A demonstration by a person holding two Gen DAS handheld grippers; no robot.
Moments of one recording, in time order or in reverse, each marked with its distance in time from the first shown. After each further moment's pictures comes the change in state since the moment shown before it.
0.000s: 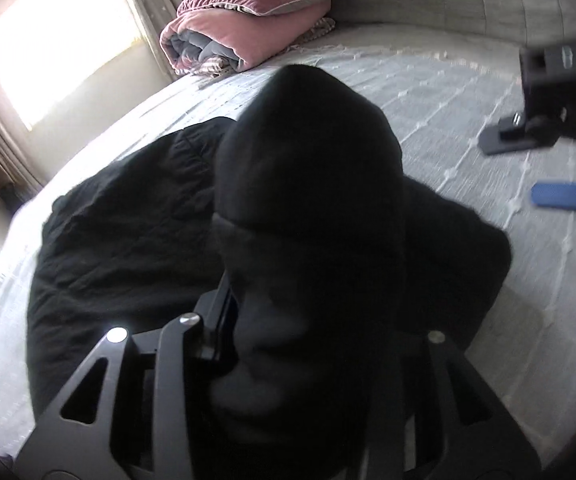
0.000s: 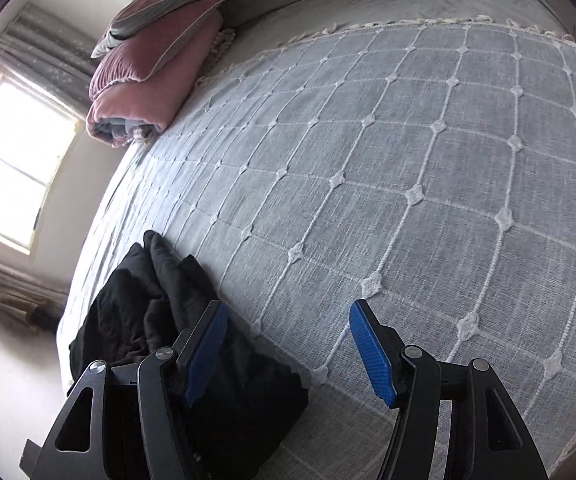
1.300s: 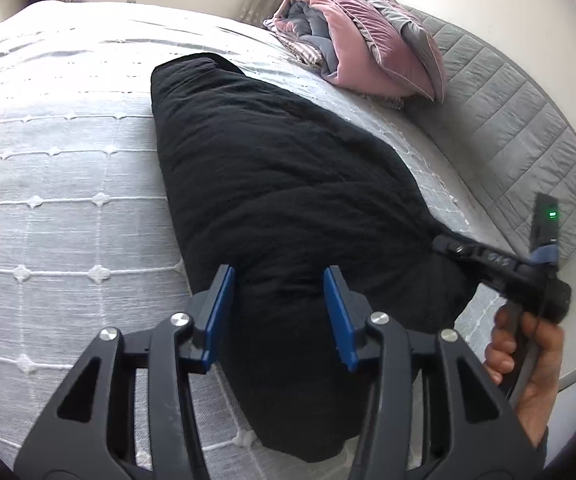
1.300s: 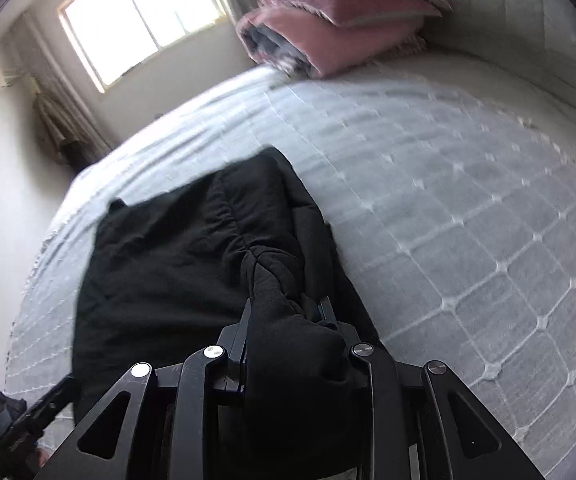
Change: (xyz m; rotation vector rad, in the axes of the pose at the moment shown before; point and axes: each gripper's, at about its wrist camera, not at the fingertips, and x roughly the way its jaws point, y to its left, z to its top) left arm -0.046 0.180 -0.088 -0.661 0.003 -0.283; right arm 0.045 0.108 -0.035 -0.596 0.096 0.037
